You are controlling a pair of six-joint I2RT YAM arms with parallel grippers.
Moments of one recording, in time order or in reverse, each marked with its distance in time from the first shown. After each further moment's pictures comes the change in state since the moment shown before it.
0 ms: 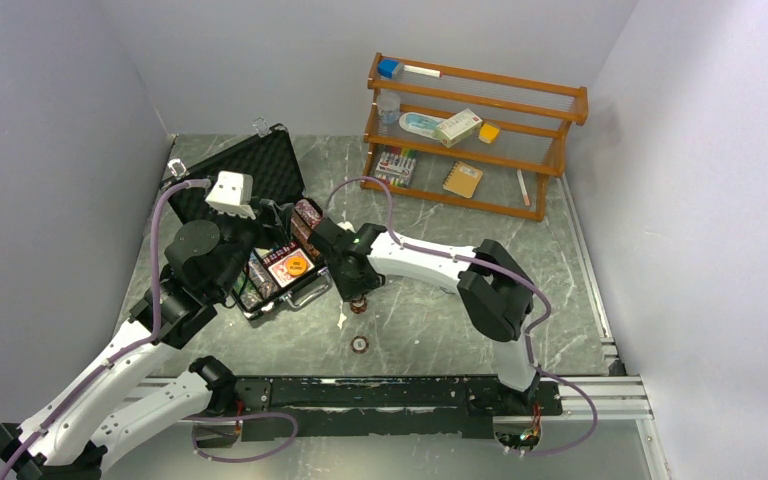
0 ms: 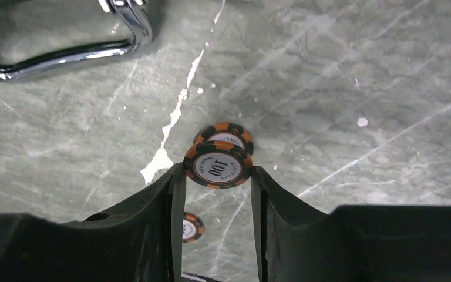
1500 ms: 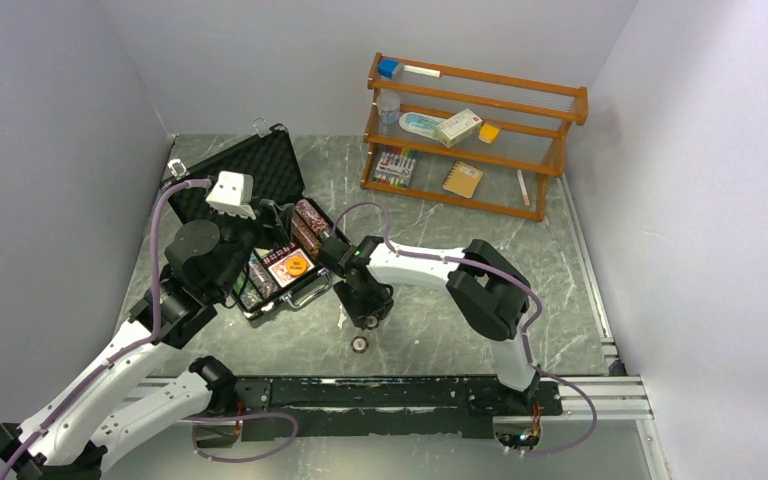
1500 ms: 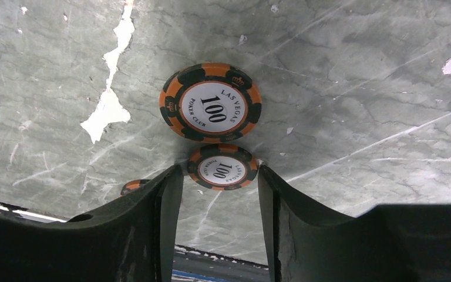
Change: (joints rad) left arm 0.000 0.000 0.000 0.000 0.006 0.000; right arm 0.004 0.039 -0.106 -0.044 -0.144 -0.047
